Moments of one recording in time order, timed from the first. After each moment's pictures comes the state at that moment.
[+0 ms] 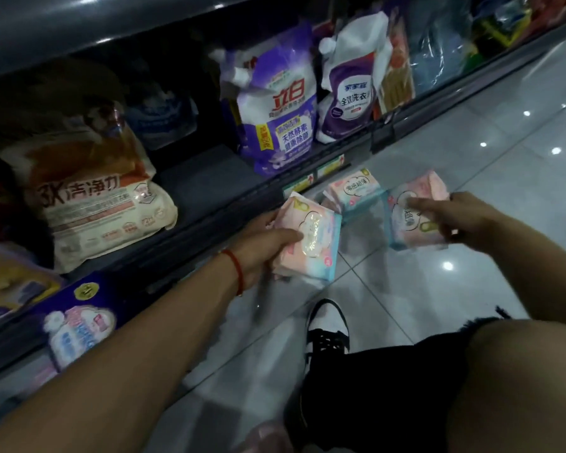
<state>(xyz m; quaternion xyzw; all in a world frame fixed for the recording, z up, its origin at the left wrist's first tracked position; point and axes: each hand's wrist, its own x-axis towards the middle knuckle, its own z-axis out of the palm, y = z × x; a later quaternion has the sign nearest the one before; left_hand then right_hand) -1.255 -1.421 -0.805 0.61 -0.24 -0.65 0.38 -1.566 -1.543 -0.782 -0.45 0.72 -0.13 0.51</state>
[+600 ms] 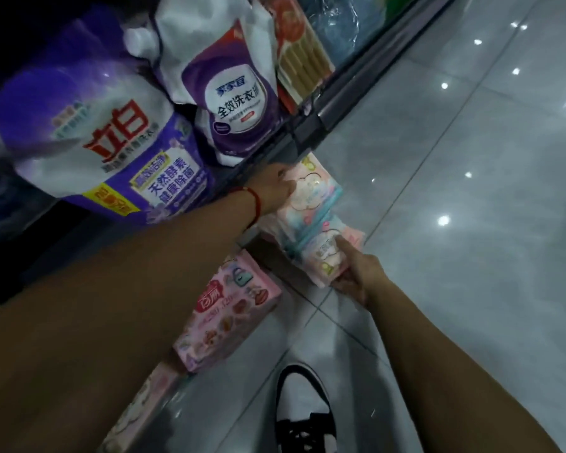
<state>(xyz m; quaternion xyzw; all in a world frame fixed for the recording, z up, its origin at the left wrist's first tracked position) -1.375 -1.691 -0.896 0.66 -0.63 -0.40 0.11 -1.556 -1.573 -1.008 -0.08 0.68 -0.36 0.64</state>
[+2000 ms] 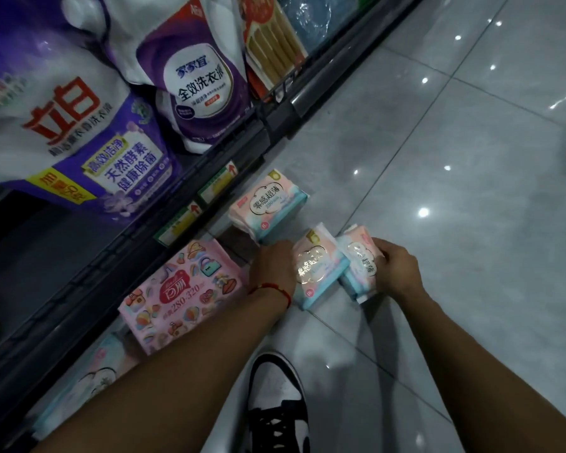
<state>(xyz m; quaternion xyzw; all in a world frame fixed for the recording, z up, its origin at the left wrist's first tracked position) -1.432 -1.560 -0.978 0.70 -0.66 -0.29 0.03 -1.661 -1.538 -1.012 -0.47 0.80 -0.18 0.34</state>
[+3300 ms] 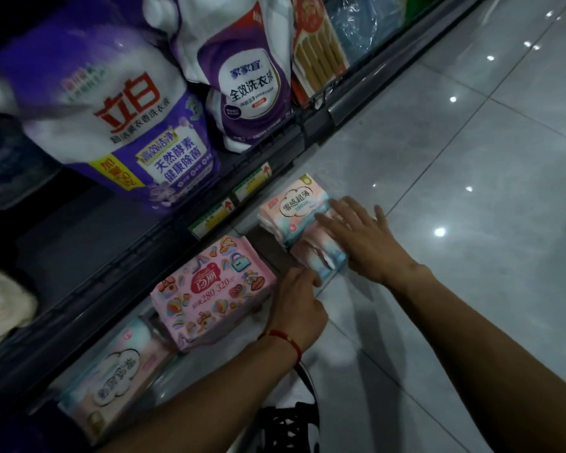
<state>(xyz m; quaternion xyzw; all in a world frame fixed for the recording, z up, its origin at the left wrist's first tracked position) -1.420 -1.495 -0.943 0.67 -0.63 -0.37 0.14 -1.597 -1.599 -0.970 -0.85 0.51 0.04 0.12</state>
